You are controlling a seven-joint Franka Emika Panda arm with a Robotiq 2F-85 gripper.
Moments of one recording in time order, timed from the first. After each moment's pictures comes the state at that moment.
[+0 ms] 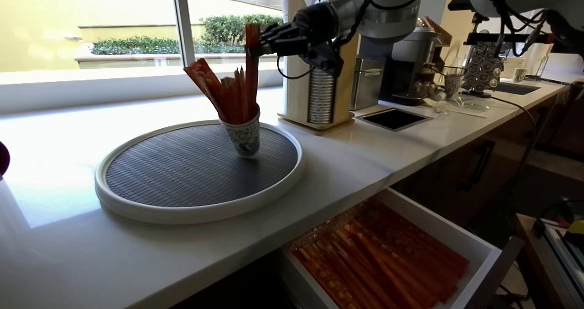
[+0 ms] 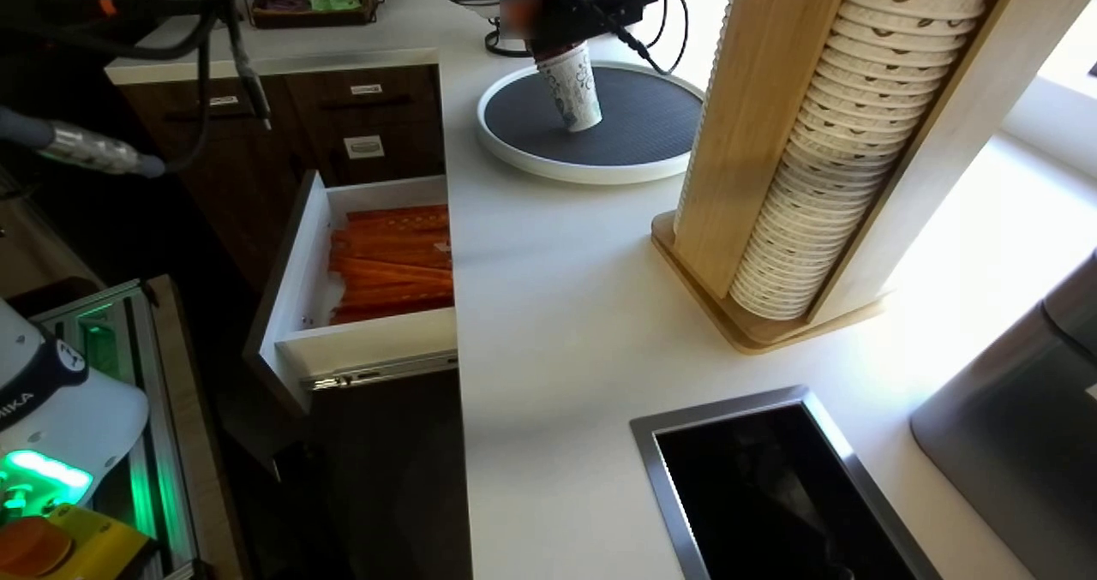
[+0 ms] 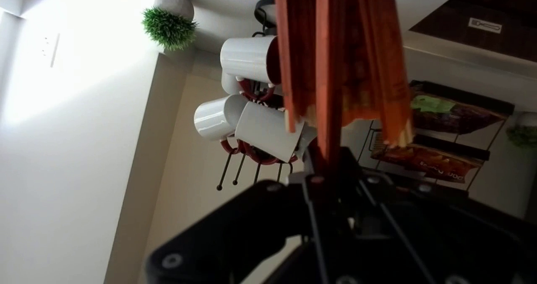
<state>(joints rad) 1.79 -1.04 -1.59 -1.99 0.19 2.70 -1.67</state>
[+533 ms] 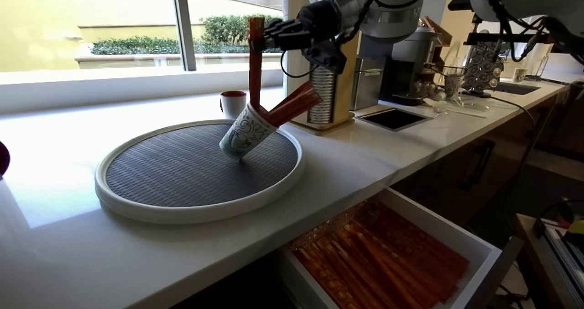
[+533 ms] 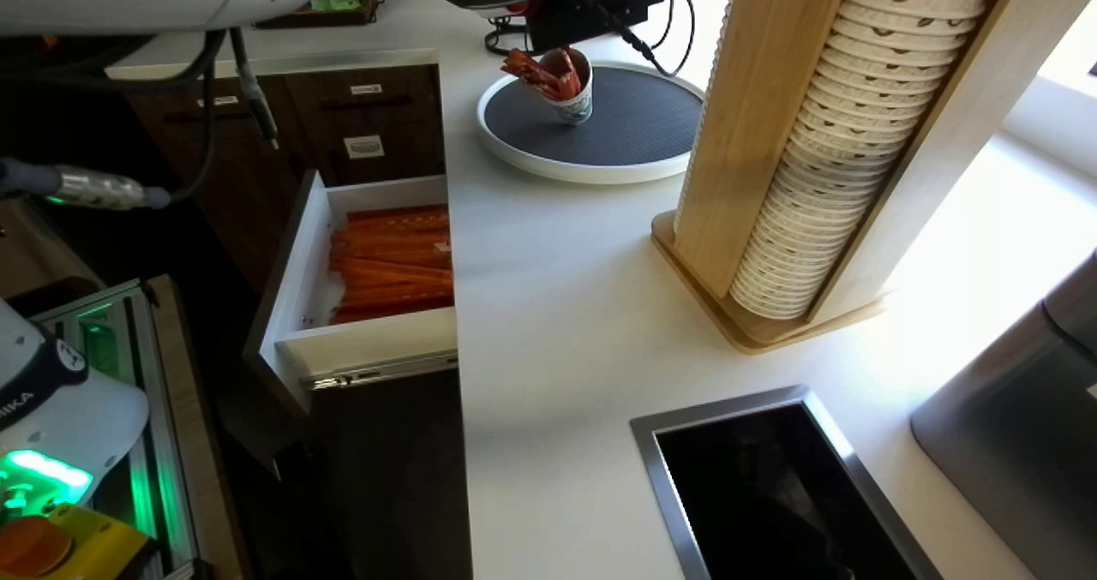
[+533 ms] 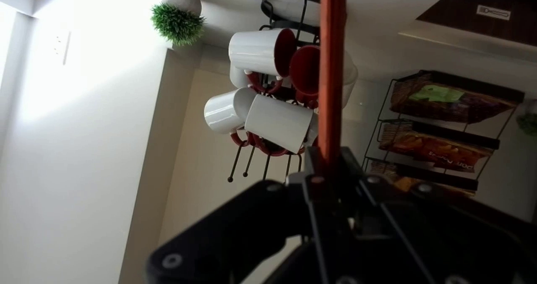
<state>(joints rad) 1.76 -1.09 -1.57 -1.99 0.14 2.70 -1.62</state>
